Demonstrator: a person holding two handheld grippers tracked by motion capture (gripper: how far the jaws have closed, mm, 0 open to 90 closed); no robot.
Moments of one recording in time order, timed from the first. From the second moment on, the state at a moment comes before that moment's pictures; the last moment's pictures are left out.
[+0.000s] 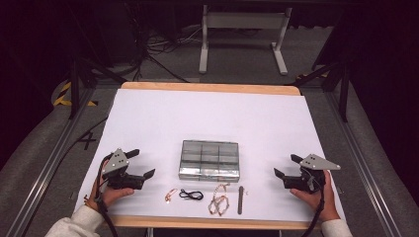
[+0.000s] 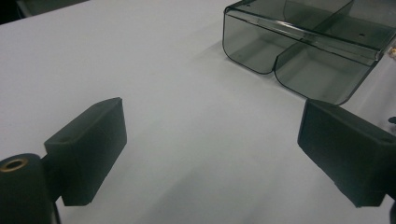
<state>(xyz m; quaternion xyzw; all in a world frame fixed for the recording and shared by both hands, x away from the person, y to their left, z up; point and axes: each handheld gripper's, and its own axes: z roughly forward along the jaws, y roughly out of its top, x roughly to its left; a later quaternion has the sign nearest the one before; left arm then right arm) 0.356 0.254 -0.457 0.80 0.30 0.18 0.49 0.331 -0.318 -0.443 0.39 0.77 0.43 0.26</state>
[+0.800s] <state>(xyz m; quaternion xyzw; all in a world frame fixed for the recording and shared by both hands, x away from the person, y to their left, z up) 0.363 0.239 -0.445 0.82 0.25 0.18 0.48 0.325 -0.308 -0.433 0.40 0.79 0.41 0.23</state>
